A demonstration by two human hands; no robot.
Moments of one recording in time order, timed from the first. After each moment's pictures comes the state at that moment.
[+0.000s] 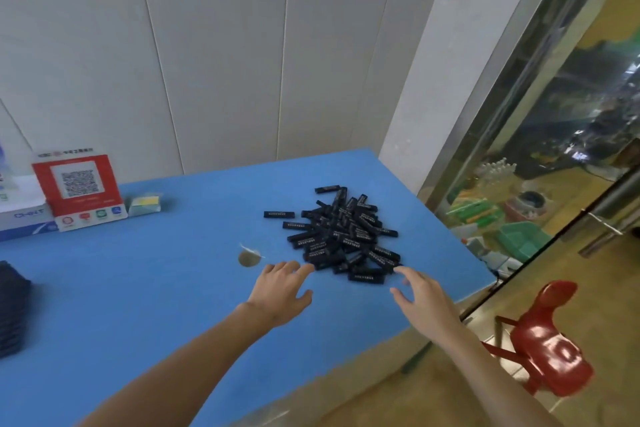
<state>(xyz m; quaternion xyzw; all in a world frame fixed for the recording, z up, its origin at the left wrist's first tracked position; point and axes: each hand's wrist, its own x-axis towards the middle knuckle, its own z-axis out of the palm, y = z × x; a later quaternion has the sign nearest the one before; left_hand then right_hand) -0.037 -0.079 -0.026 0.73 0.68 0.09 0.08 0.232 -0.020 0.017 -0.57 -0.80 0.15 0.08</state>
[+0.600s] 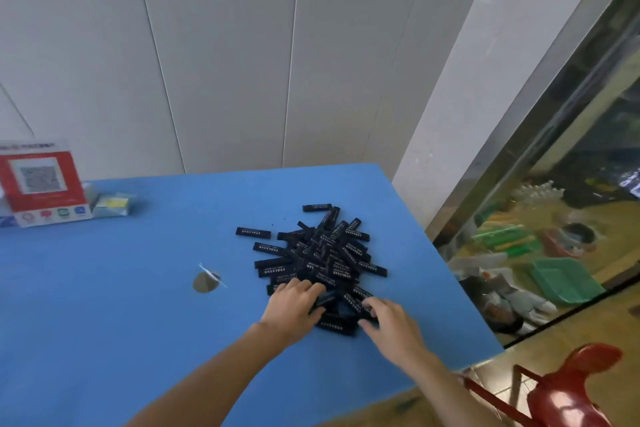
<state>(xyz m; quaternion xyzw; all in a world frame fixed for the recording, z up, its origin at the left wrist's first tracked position) 0.042 0.032 -0.057 0.68 0.71 0.14 0.10 0.242 0.100 -0.030 -0.49 -0.86 0.17 0.01</state>
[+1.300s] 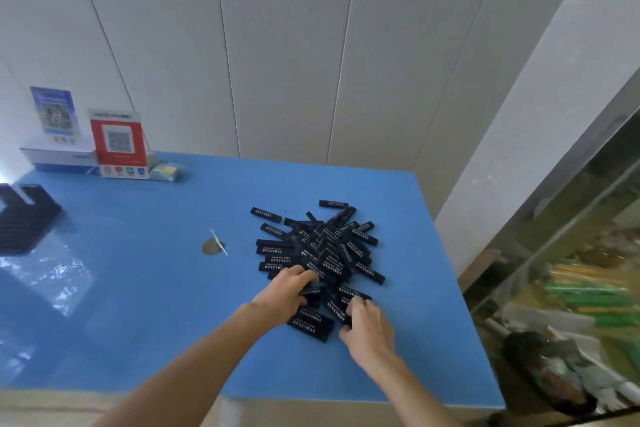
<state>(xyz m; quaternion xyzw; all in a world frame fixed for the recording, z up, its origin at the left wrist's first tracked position) 0.088 0.043 -0.054 0.58 0.78 0.16 0.17 0.259 0.128 -0.053 -0.42 -0.89 0.19 0.00</state>
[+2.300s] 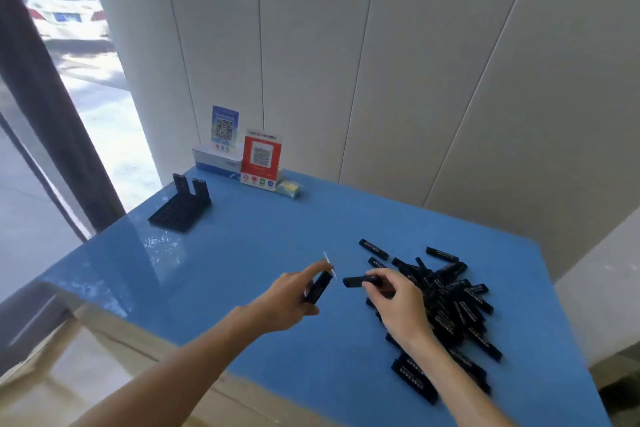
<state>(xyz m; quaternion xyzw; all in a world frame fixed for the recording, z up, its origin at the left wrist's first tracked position) -0.003 -0.117 0.018 0.42 0.83 0.29 0.19 0.126 0.060 0.032 -0.21 -0.83 0.48 0.18</state>
